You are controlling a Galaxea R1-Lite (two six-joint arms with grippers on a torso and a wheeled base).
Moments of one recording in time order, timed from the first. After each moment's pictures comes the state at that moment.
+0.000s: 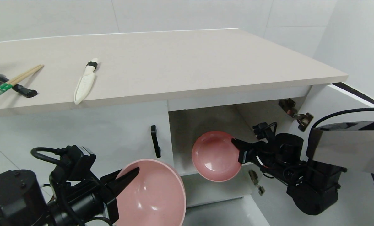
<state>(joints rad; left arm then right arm) -0.60 1.56 -0.01 -1.36 -0.07 -0.06 0.38 2.35 -0.58 -1.57 0.16 0.14</state>
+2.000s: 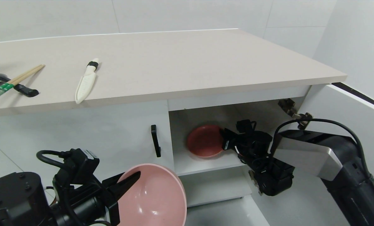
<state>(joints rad) -0.61 1.58 0.00 -1.36 -0.07 -0.06 0.39 2.66 -1.04 -1.57 0.03 0.15</state>
